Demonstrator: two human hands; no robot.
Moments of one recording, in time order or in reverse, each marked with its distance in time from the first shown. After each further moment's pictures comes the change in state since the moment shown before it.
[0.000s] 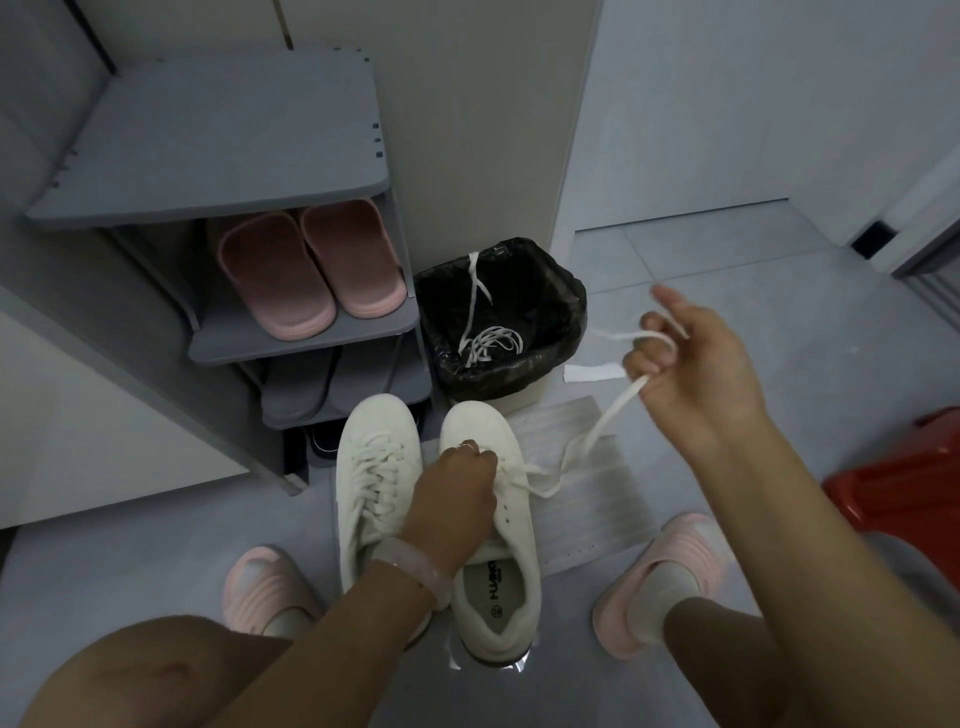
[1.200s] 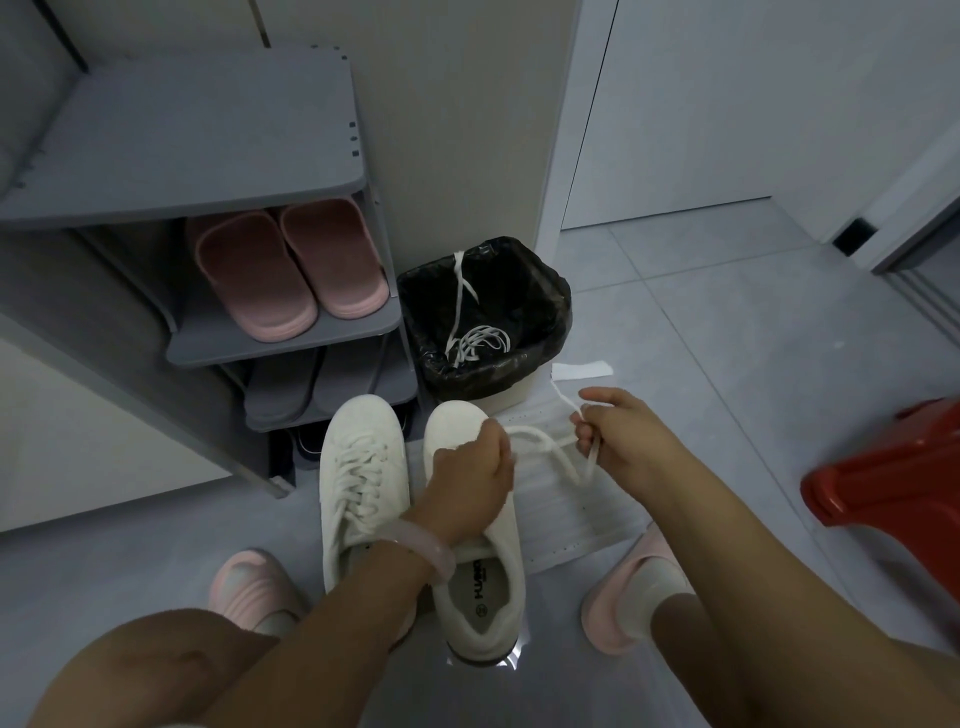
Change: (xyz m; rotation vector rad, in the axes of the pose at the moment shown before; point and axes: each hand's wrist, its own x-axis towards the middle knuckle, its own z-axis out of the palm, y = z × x) left_hand 0.014 0.020 -0.008 -0.421 -0.162 -0.038; right_hand 0.002 0.047 -0.035 -0.600 0.226 0.338
